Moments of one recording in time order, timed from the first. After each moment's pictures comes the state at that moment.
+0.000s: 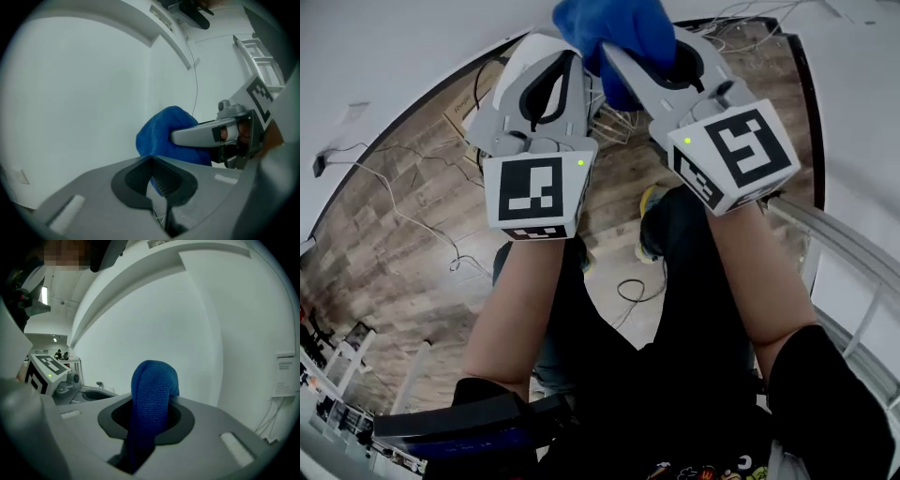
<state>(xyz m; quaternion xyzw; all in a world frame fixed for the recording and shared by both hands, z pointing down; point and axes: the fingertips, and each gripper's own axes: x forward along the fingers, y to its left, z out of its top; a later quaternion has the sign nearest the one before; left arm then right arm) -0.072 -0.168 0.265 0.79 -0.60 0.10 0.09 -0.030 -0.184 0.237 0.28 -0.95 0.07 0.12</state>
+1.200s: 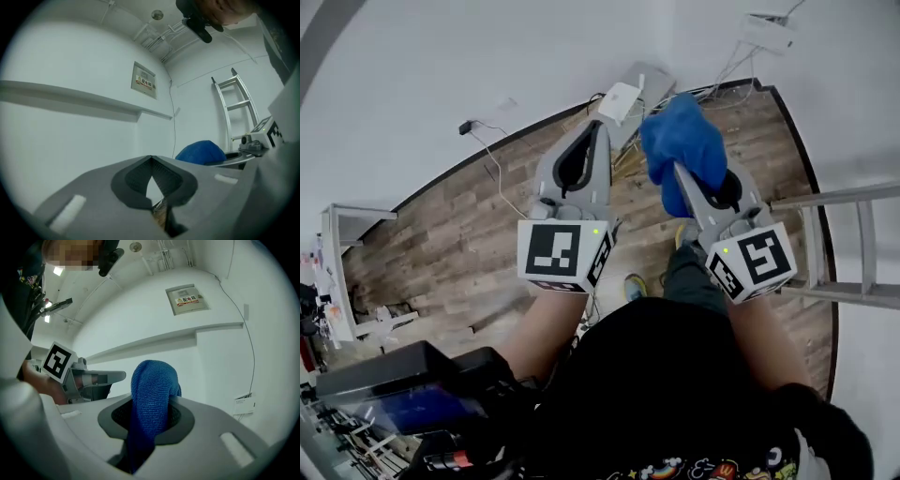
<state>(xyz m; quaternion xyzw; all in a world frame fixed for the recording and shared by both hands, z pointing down) -0.019 0.301 -0.238 0.79 -0.61 0.02 0.00 0.091 0.309 -0.196 0.34 -0.94 0.06 0.03</state>
